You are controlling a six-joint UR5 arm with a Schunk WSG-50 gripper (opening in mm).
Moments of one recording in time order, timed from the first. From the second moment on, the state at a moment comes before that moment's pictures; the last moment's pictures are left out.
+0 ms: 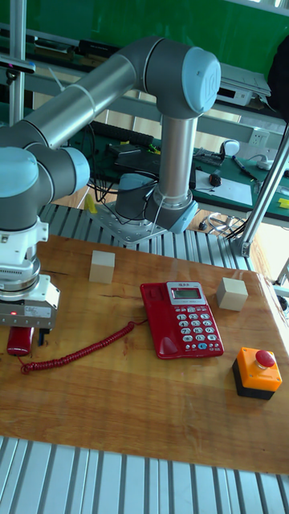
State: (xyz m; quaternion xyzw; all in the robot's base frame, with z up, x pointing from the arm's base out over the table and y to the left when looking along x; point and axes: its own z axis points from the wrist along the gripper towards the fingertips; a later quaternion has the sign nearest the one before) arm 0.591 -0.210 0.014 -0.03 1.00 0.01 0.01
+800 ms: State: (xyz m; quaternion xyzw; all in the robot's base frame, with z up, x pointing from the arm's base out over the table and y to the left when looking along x) arm 0.594 -0.223 0.014 0.04 1.00 -0.02 0.02
